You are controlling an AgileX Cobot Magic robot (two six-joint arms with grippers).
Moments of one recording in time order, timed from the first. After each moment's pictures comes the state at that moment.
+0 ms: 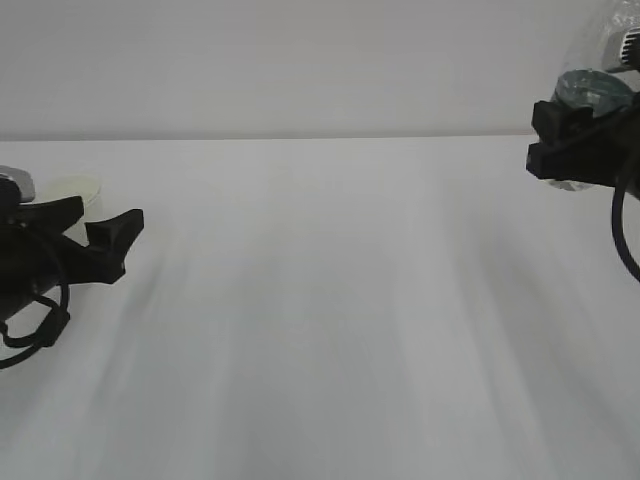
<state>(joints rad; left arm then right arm) -0.18 1.86 -0.46 0.15 -1.14 -0.08 0.30 1.38 -0.57 0.34 -0.57 -0.44</state>
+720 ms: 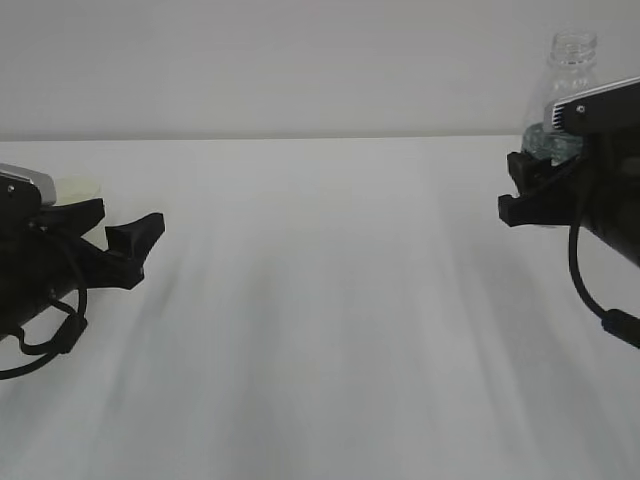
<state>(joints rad) -0.27 1.86 -0.46 0.12 -1.14 -0.08 0.30 1.55 -0.57 0.34 -0.65 -0.49</state>
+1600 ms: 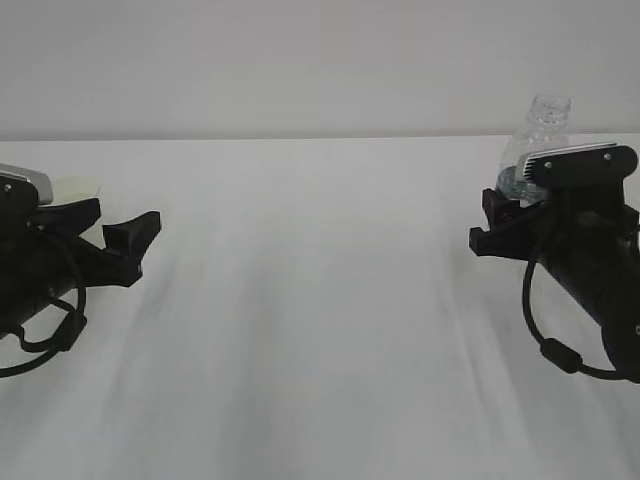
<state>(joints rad) -0.27 1.86 -0.46 0.09 -1.14 -0.08 0.30 1.86 -0.57 0.26 -0.96 -0.24</state>
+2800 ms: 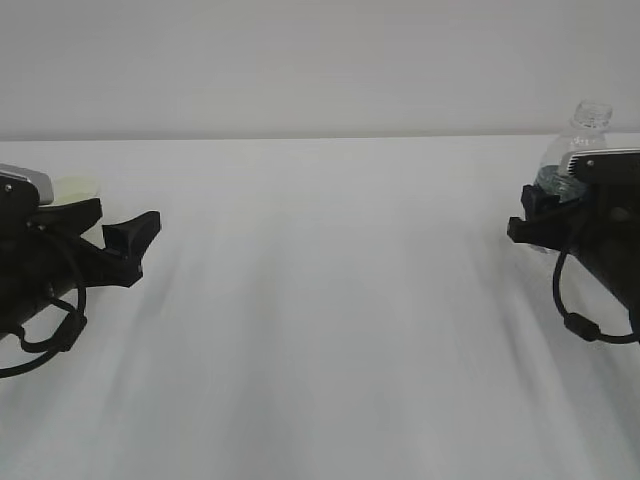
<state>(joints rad) -0.27 1.86 -0.46 0.09 -1.14 -0.08 0.08 2.01 -0.66 0.06 -1.02 -0.11</state>
